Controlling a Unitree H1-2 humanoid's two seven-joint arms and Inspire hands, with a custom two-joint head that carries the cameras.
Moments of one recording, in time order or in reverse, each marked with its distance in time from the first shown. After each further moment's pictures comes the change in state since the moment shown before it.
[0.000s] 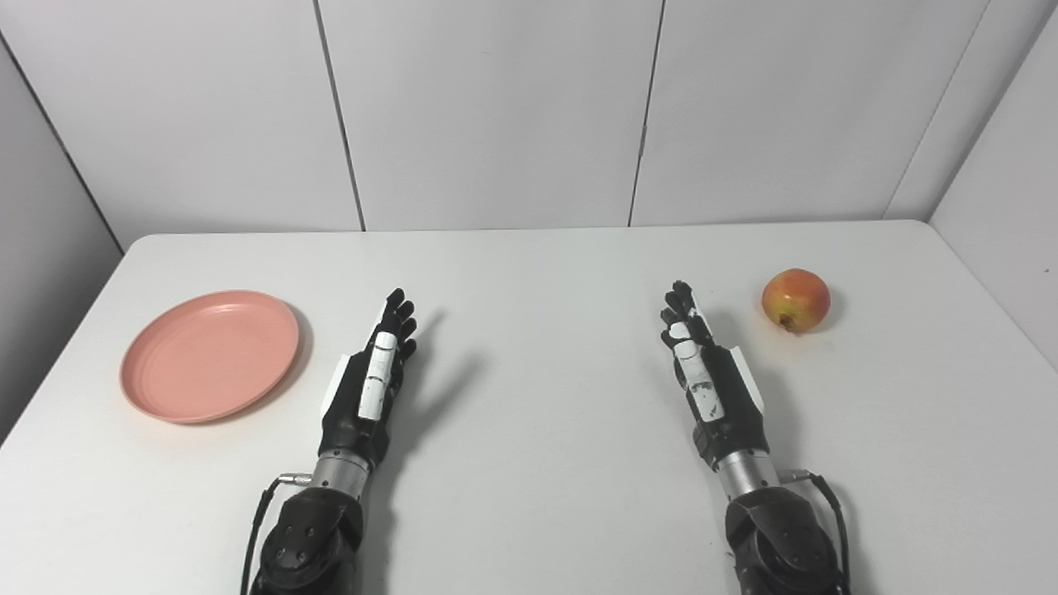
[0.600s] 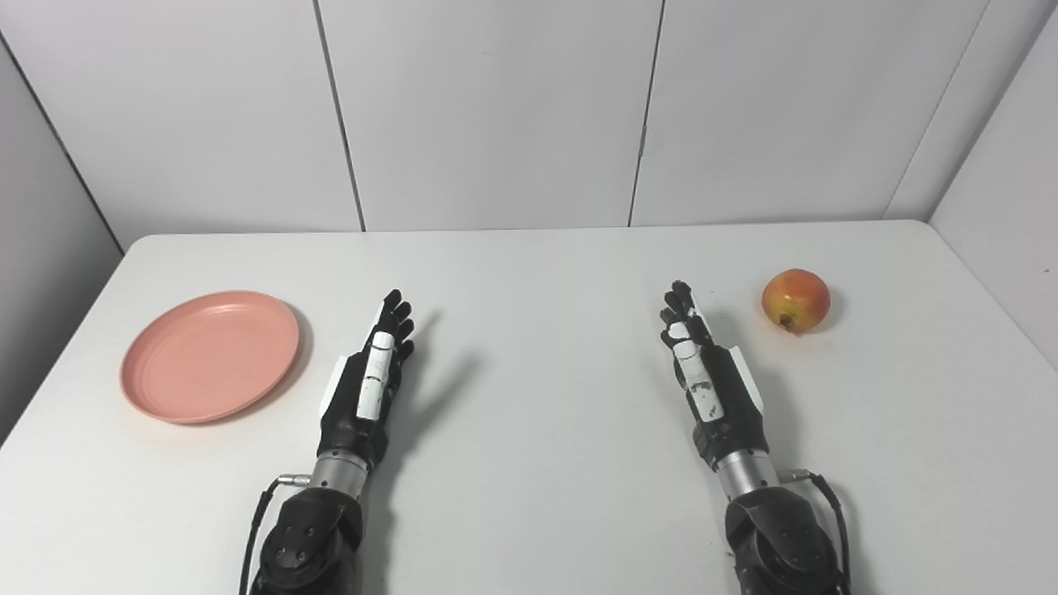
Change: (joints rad) left arm 0.000 0.000 0.000 0.000 0.000 0.006 0.007; right arm 0.000 -0.001 0.001 0.001 -0.009 0.000 0.000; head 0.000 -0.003
